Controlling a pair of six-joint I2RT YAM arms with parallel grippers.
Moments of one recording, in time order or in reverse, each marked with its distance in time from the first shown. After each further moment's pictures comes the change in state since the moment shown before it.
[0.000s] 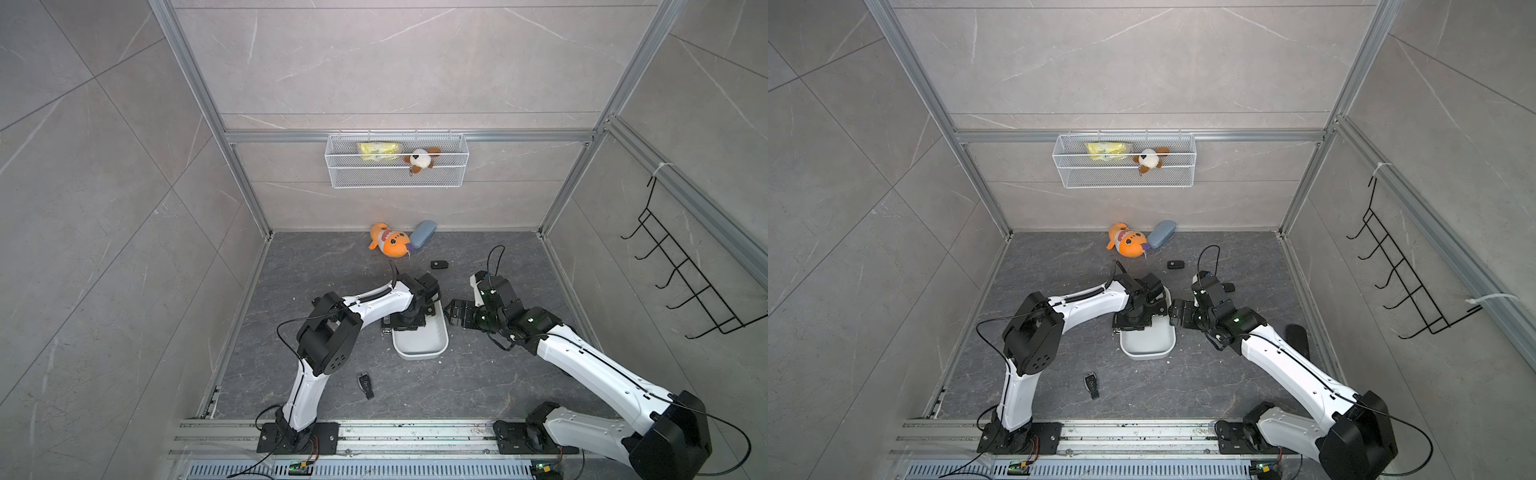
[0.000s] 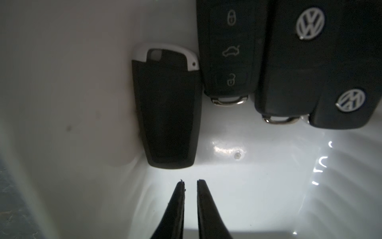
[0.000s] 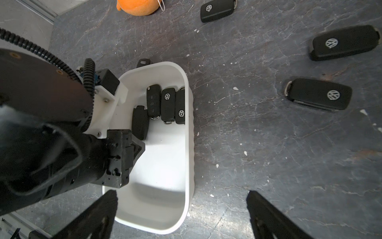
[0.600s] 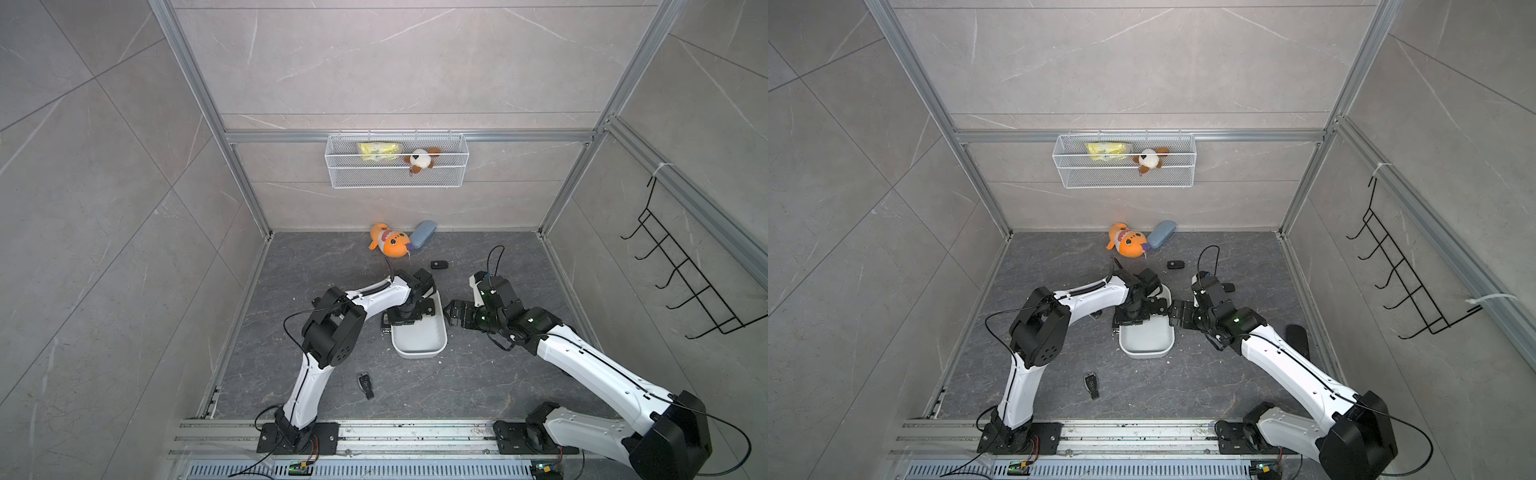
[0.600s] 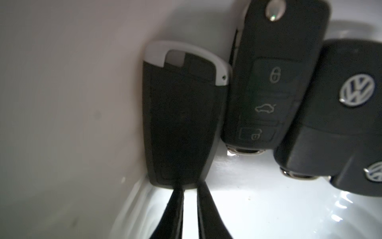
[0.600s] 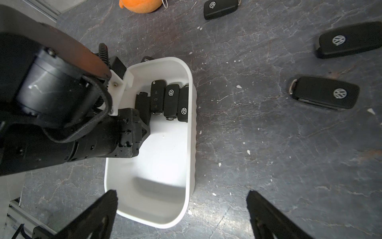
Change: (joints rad) left arm 0.053 0.069 0.064 0.003 -0.006 0.025; right arm 0.000 0.000 0.000 0.000 -0.011 0.000
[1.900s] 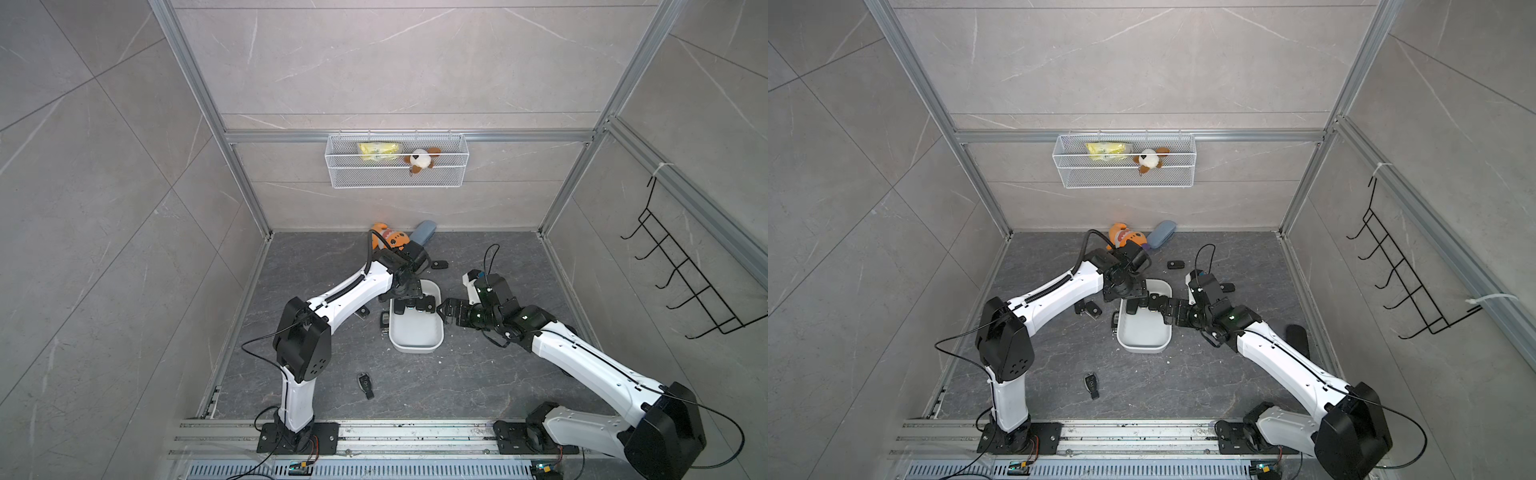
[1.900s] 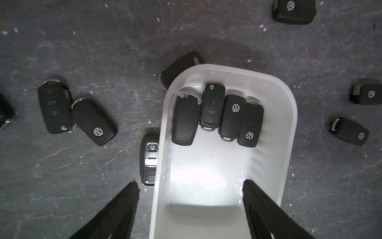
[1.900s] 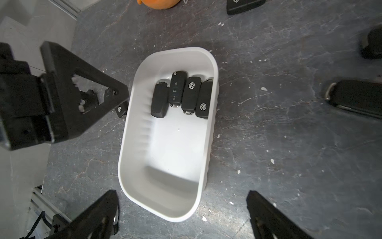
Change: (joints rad) left arm 0.038 -0.255 0.074 -0.050 -0.092 0.060; right arm 0.001 0.049 0.000 0.093 -0.101 0.001
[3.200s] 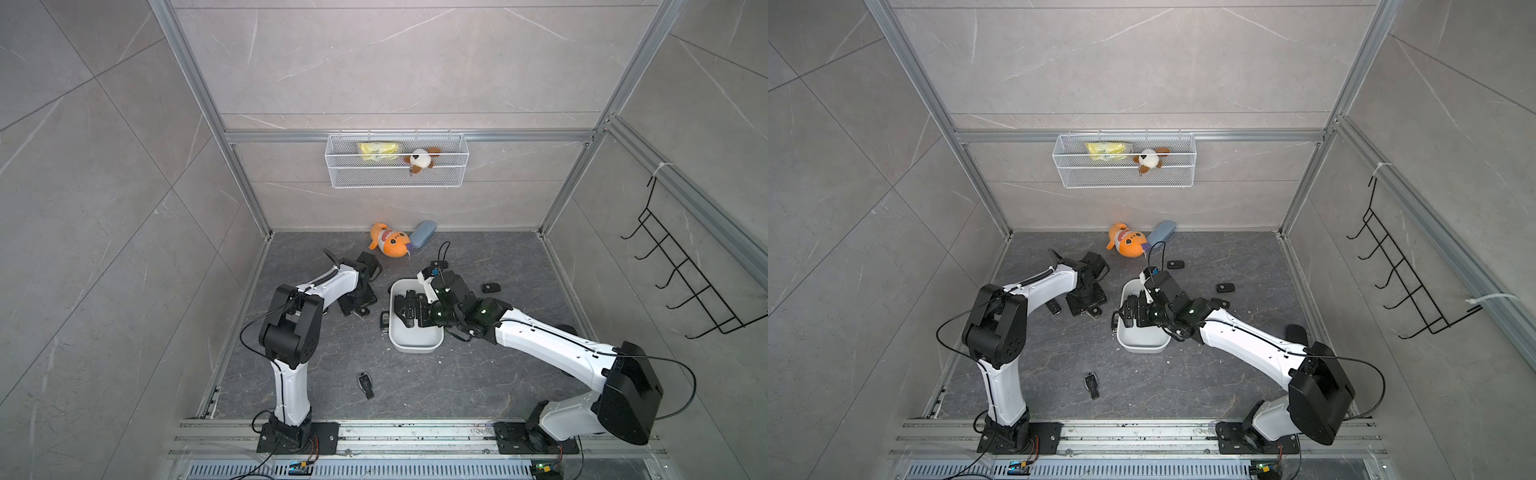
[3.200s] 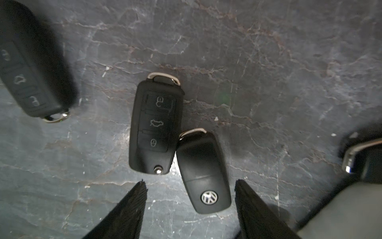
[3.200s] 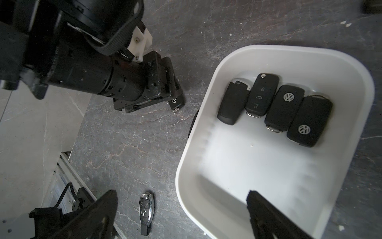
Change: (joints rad) left arm 0.306 0.071 -0.326 0.157 0.053 -0.100; right arm 0.242 0.237 0.188 0.107 0.028 0.007
